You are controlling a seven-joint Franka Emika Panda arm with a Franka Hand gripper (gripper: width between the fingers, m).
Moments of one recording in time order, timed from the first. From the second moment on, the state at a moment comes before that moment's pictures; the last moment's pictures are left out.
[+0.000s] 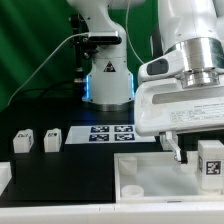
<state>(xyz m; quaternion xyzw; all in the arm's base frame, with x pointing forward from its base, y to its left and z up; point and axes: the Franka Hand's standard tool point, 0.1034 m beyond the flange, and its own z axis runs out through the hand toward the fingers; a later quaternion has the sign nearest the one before) 0.624 0.117 0.076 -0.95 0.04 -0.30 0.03</state>
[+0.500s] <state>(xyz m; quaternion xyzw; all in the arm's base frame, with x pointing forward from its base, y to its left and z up) 0.623 0.117 0.075 -0.95 0.04 -0.30 0.03</state>
